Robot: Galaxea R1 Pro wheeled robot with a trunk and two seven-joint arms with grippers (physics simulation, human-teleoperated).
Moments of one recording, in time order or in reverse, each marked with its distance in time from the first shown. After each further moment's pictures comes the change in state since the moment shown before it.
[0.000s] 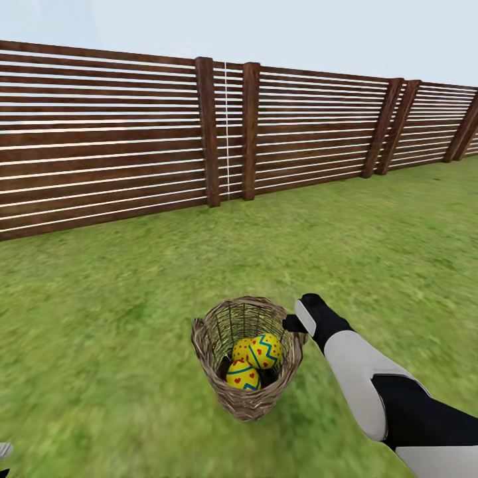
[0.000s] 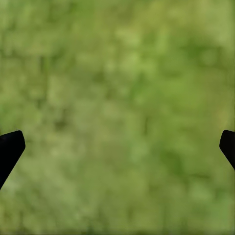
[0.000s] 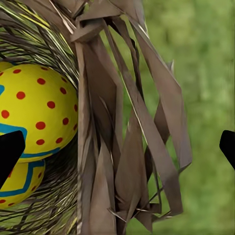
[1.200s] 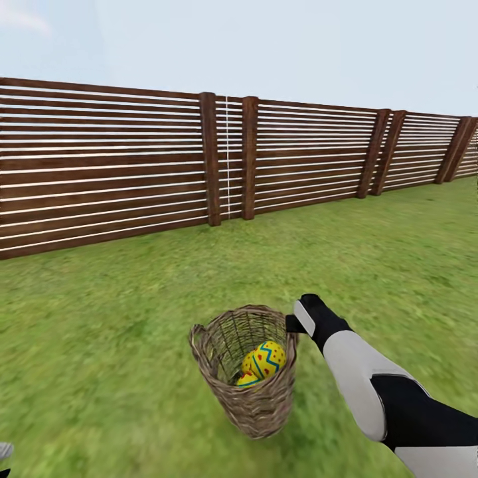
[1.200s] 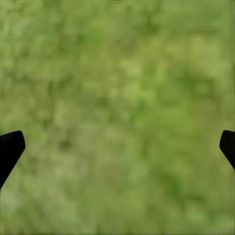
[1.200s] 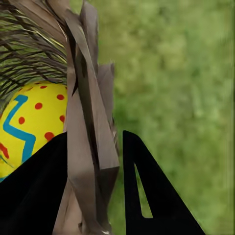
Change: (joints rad) left arm -0.002 -0.003 -0.001 0.001 -0.001 -0.001 0.001; right arm 0.000 0.004 0.004 0.002 -0.002 0.002 0.002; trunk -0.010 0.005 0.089
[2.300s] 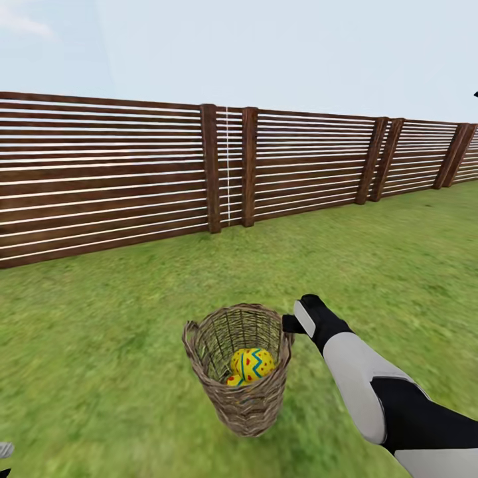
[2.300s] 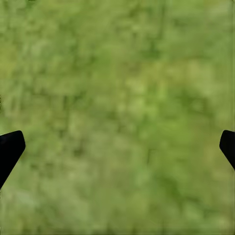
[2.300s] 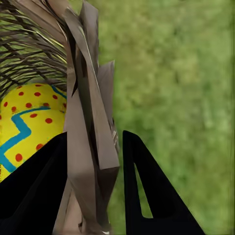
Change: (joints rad) left arm -0.001 -0.002 0.000 0.002 0.000 0.000 0.005; right arm 0.012 0.003 -0.009 -0.019 -0.003 -0.001 0.068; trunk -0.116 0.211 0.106
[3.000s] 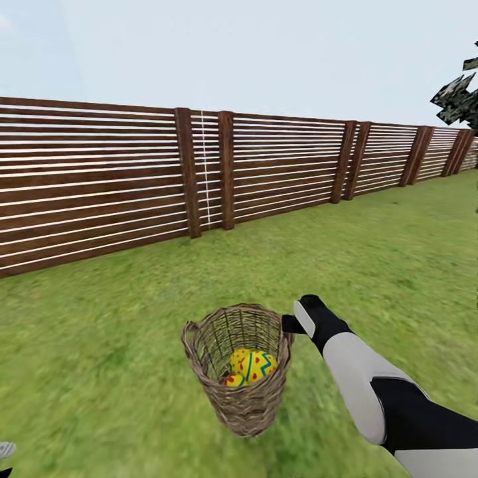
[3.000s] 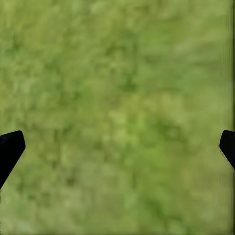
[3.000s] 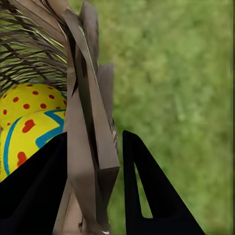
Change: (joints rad) left arm -0.002 -0.005 0.003 0.000 -0.001 0.000 0.003; right arm 0.000 0.001 0.000 0.000 0.002 0.001 0.006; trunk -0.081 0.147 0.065
